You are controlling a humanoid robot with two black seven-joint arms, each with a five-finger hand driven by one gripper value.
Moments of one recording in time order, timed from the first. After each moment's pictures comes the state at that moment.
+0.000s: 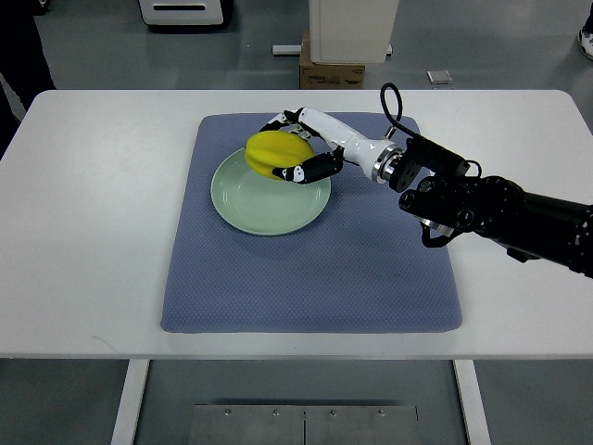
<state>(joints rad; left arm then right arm) -0.02 0.00 -0.10 -0.20 0.13 0.00 0.00 1.29 0.00 -0.41 0.64 -0.37 -0.17 0.56</state>
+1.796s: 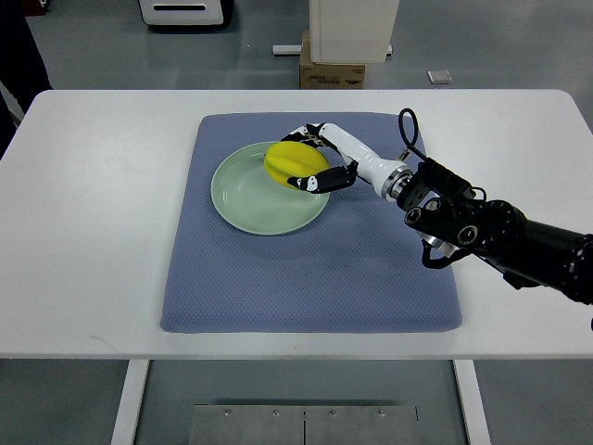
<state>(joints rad) -0.02 0.00 -0.10 -0.20 0.13 0.00 0.00 1.17 0.00 -0.30 0.60 -0.36 -0.17 0.53</state>
